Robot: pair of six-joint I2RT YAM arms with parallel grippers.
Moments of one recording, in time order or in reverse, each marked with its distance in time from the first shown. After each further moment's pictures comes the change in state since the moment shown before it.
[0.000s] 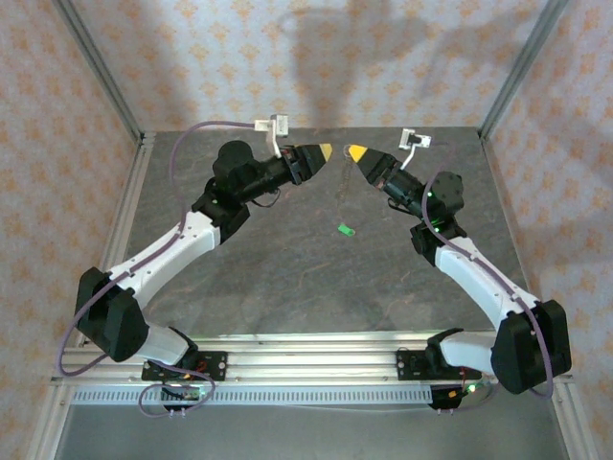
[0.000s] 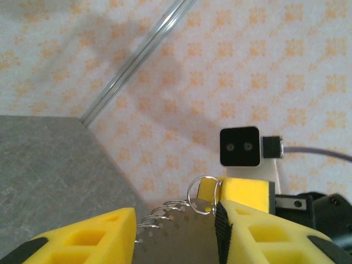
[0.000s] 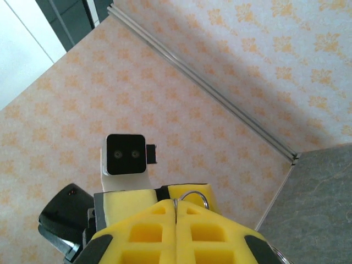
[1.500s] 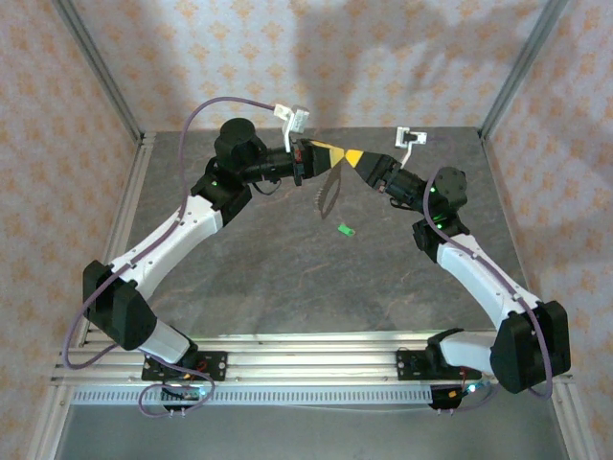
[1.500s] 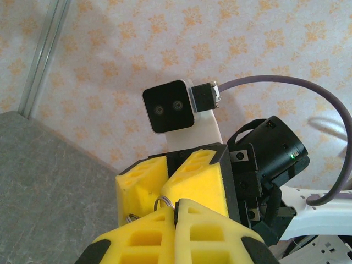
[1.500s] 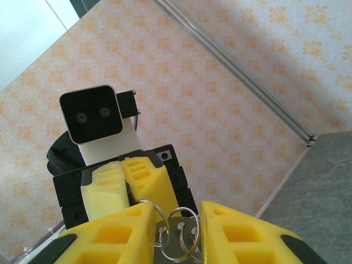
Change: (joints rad) left arm 0.014 0.075 0.207 -0.172 0.365 0.240; right arm -0.016 0.003 0.038 -0.032 -0.164 -0.024
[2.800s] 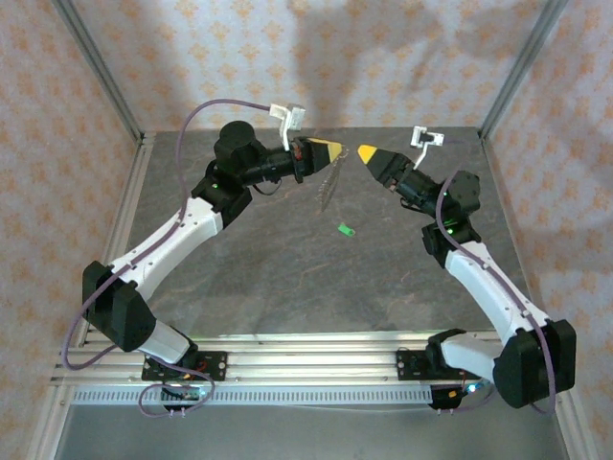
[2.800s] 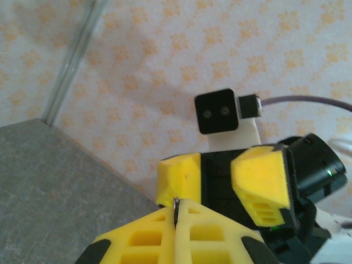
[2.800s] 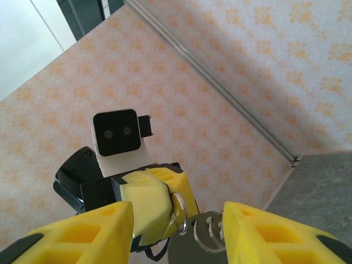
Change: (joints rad) left arm -0.001 -0.009 -0.025 0.034 -0.091 -0.026; right arm -0.047 -0.077 -0.012 -0.051 0.044 -0.023
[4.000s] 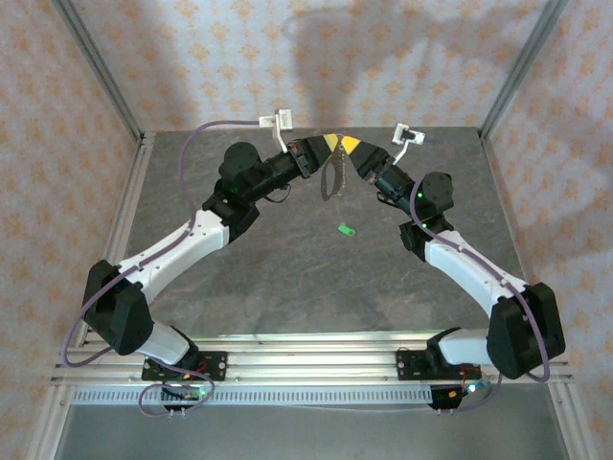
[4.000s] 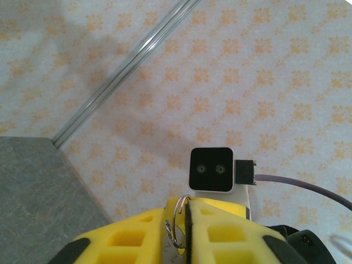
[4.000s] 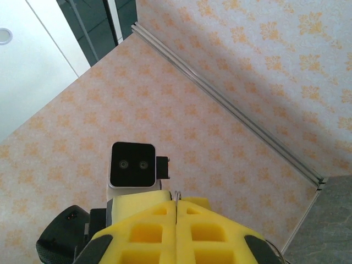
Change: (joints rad) left arm -0.060 -0.018 -0.152 0.270 -0.330 -0.293; right arm 0.125 0.157 0.006 0.239 0.197 0.072
